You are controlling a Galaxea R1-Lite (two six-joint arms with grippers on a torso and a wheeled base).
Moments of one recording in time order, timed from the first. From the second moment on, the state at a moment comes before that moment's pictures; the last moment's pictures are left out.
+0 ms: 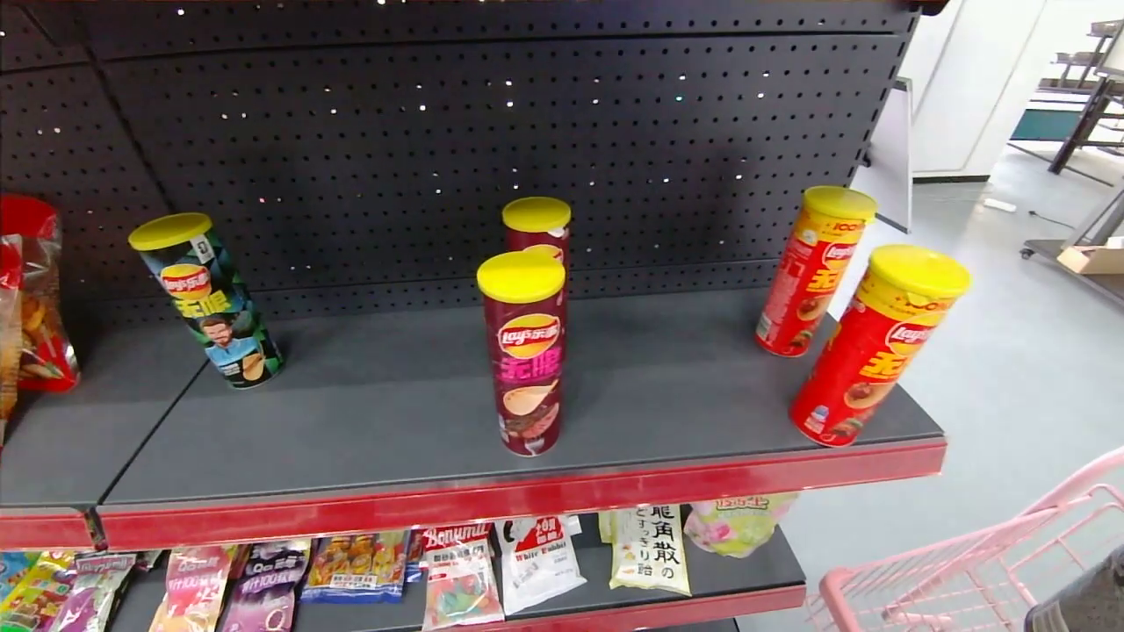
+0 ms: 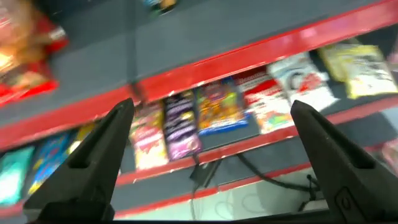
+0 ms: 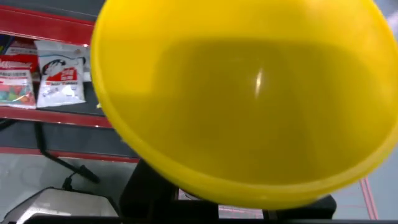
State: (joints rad) left arm -0.29 0.25 -0.46 0.50 0.27 0.18; right arm 0.22 0.51 -0.43 0.26 -0.20 -0.18
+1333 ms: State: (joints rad) left arm -0.31 0.20 -0.42 0.49 0.26 0.25; right arm 0.19 0.34 -0.34 0.26 -0.24 -0.18
